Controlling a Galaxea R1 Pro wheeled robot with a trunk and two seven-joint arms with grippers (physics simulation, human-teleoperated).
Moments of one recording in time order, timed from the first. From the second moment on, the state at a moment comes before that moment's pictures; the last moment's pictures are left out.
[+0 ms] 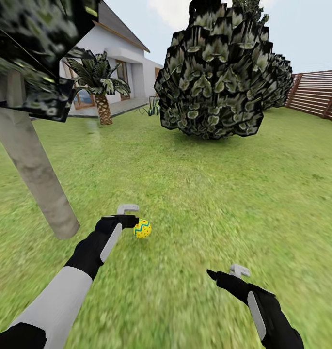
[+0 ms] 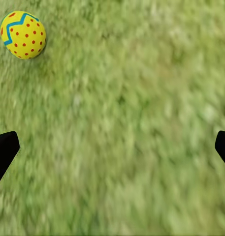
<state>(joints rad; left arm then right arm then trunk) -0.81 -0.03 -0.22 -0.95 0.24 0.67 0.22 -0.38 0.05 -0.32 -0.98 -0.07 0.50 0.37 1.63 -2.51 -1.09</state>
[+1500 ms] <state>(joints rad) -0.81 -0.03 -0.22 -0.95 0.24 0.67 0.22 -0.38 0.05 -0.32 -0.98 -0.07 0.50 0.37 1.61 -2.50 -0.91</state>
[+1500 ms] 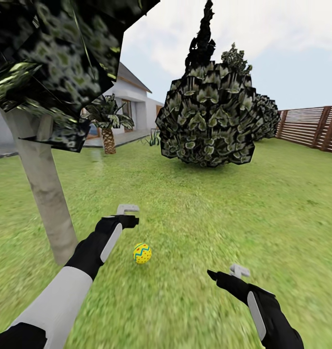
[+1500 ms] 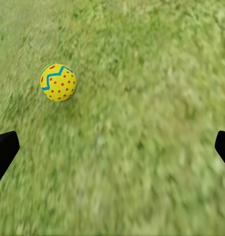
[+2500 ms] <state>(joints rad) -0.82 -0.05 -0.22 -0.67 0.25 0.67 0.21 -0.38 0.05 -0.32 -0.98 -0.07 0.50 0.37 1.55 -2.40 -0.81</state>
